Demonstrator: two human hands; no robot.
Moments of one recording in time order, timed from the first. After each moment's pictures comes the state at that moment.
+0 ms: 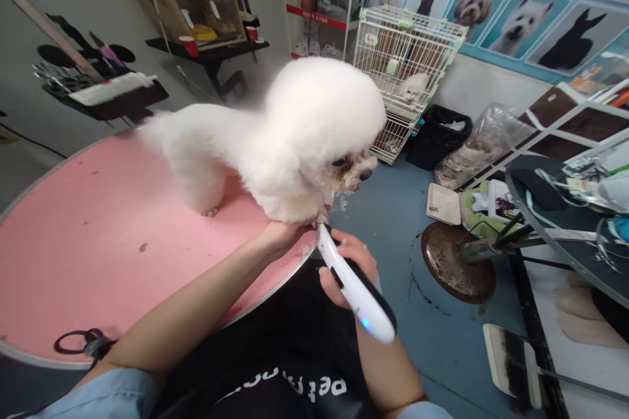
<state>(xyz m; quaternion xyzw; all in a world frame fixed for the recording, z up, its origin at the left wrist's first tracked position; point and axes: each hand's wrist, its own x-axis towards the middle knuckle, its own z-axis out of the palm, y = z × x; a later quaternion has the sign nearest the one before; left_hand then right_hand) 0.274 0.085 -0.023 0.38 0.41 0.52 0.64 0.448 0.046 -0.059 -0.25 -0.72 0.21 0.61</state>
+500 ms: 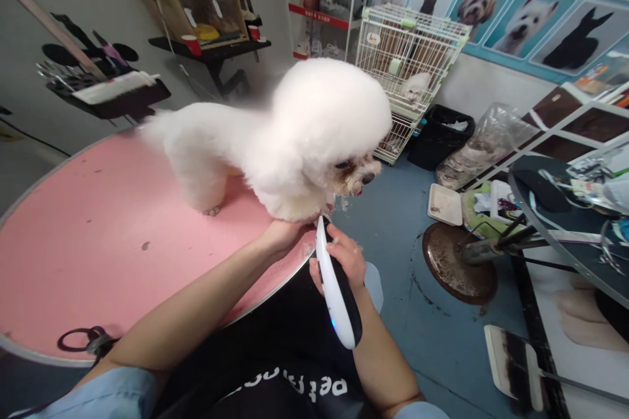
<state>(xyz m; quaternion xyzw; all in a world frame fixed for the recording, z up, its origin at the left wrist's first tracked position) 0.276 0.081 -0.026 0.35 0.40 0.54 0.65 0.431 0.047 -0.077 -0.29 -0.73 0.09 0.61</state>
